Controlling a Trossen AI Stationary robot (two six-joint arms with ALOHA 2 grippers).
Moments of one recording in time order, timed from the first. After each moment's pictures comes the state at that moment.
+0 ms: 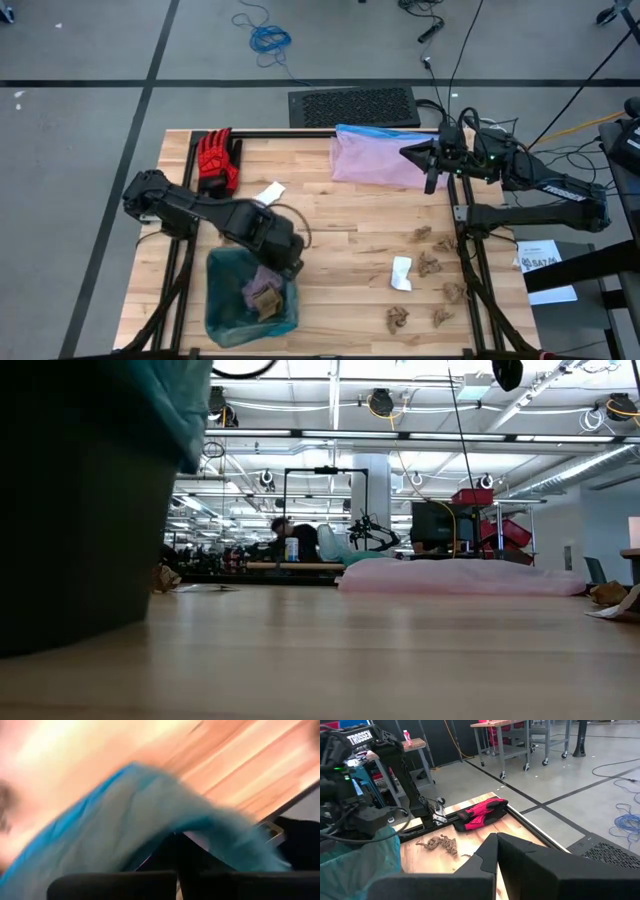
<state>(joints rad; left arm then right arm) -0.33 1.66 1.66 -1.28 0.08 -1.27 -0.26 0.73 0.96 -0.39 0.08 0.22</state>
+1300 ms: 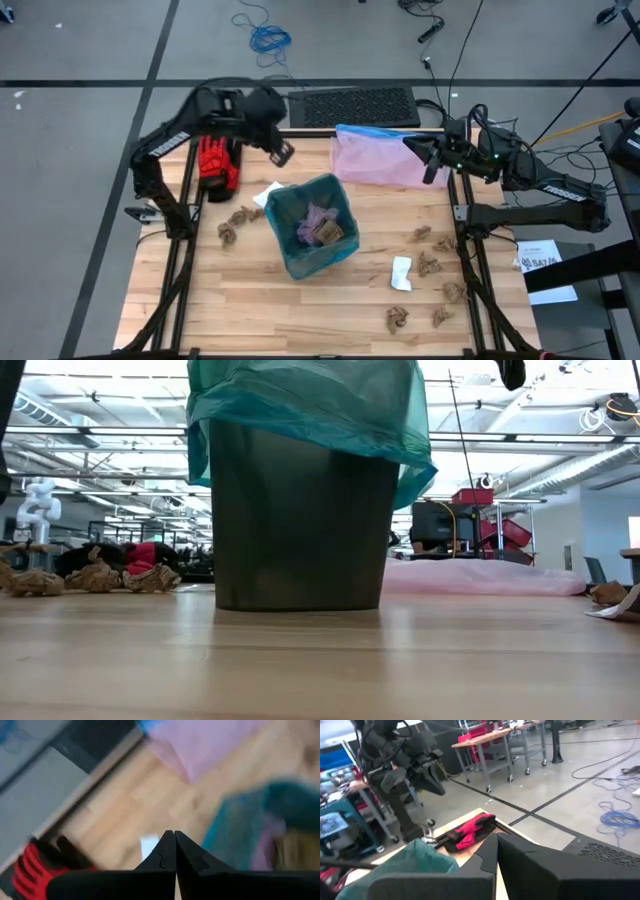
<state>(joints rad) 0.32 1.65 2.16 -1.55 -0.19 -0.39 -0.26 0.73 0.96 -0.33 0.20 0.33</state>
